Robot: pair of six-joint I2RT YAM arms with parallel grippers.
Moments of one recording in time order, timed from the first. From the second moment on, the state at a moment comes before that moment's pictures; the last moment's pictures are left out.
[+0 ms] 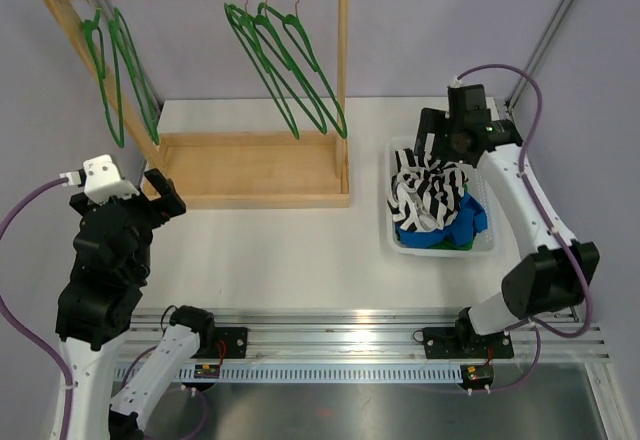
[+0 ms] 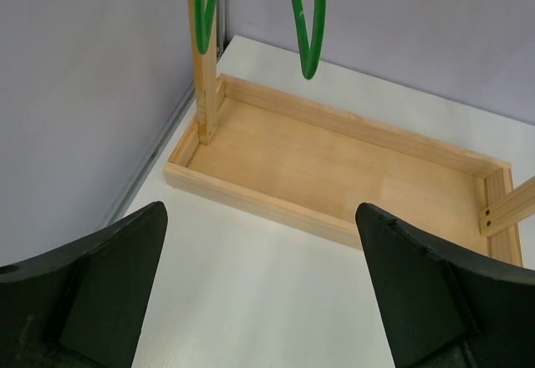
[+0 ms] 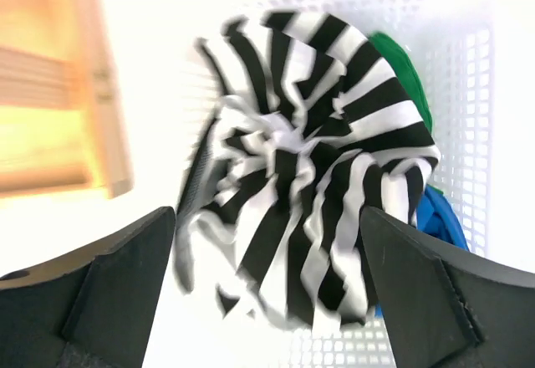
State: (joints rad) left arm -0.26 0.57 1.18 -0.77 -0.53 -0.21; right arm 0.20 1.57 1.51 -0.83 0.13 0.31
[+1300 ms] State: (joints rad) left arm -0.26 0.36 1.09 -1.08 -0.40 -0.23; right arm 0.20 0.59 1.23 -1.09 0.16 0.19
